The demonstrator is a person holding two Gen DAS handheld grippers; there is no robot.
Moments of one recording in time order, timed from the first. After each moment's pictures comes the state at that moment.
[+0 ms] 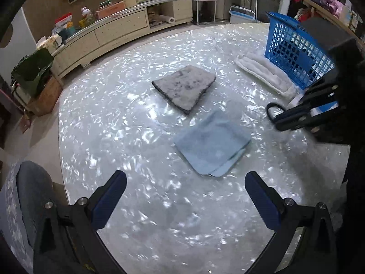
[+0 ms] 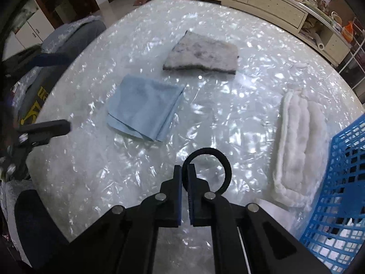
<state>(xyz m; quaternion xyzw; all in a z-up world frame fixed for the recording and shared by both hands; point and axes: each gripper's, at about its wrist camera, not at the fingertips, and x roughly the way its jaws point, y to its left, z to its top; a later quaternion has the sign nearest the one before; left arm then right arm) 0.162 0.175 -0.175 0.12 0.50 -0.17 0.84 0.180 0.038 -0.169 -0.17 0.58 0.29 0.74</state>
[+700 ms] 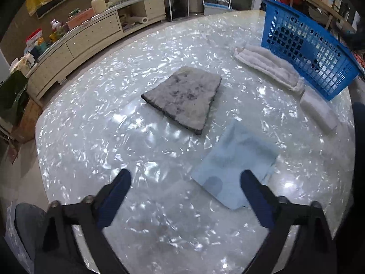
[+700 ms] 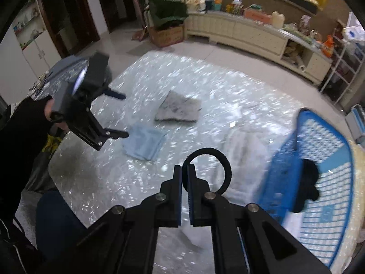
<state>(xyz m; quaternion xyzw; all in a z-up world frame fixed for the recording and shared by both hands) 0.227 0.178 -0.203 0.17 0.49 -0.25 0.82 0.164 -0.032 -0.041 -0.14 0.49 0.28 0.81</state>
